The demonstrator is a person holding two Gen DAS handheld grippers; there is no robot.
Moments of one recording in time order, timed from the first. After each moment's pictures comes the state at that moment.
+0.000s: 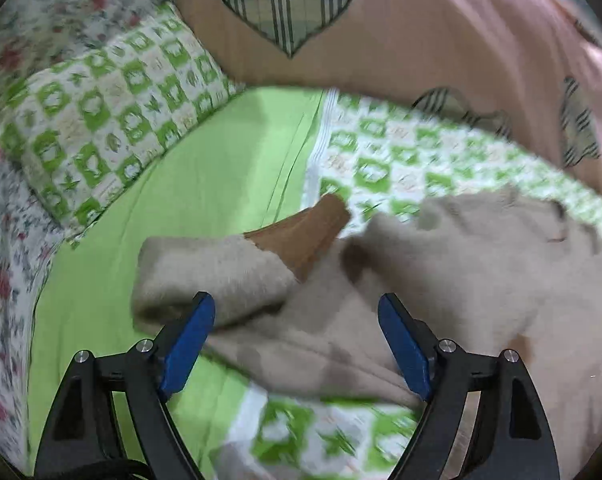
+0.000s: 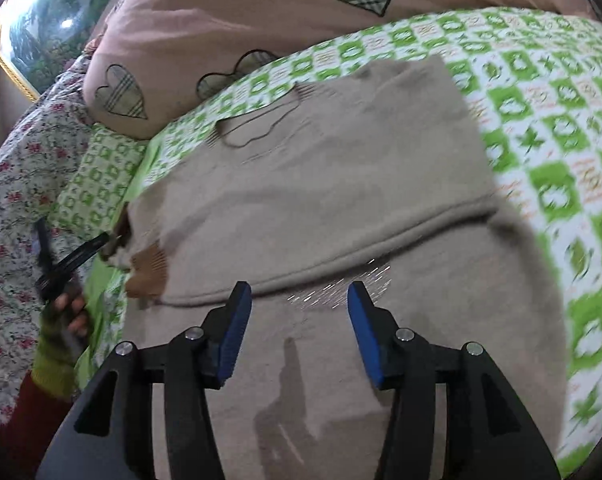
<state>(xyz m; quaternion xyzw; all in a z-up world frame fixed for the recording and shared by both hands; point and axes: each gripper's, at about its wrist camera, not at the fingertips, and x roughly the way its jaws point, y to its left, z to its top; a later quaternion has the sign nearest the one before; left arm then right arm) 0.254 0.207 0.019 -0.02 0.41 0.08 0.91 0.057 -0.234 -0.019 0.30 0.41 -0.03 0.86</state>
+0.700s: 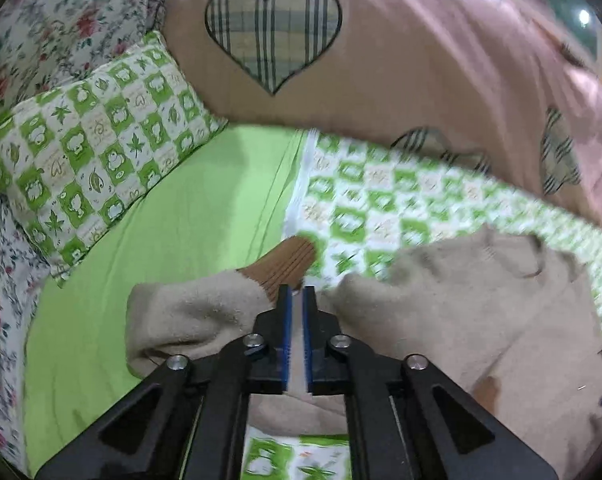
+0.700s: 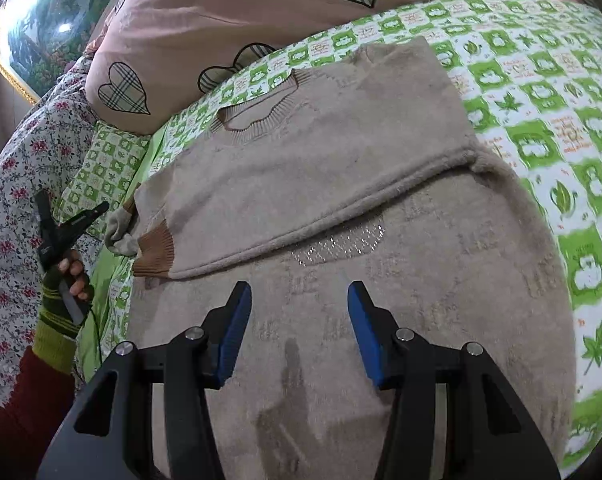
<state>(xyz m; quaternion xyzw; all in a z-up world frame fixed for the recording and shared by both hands) 0.266 0.203 0.049 -0.03 0.37 0.05 0.93 0.027 -0.226 -0.024 0.32 0.42 -0.04 0.85</state>
